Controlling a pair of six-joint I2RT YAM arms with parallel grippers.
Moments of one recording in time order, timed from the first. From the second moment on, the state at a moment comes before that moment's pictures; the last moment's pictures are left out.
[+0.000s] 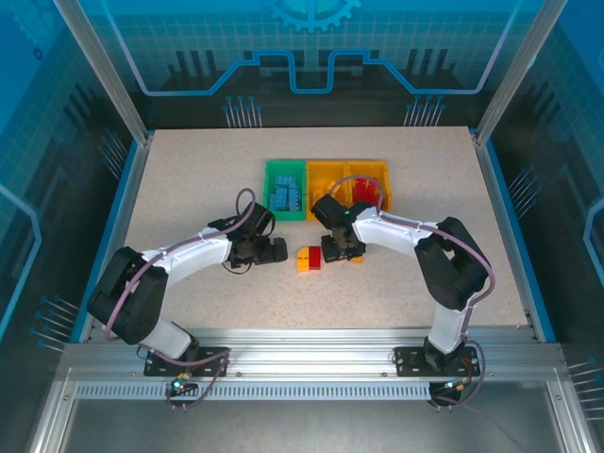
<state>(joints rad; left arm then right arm) -0.51 1.52 0.86 -0.55 -0.01 -0.69 0.70 1.83 1.21 -0.77 0.11 0.51</state>
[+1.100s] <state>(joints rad) -0.51 1.53 0.86 -0.53 0.00 -0.69 0.50 2.01 1.69 -0.82 -0.01 0.54</state>
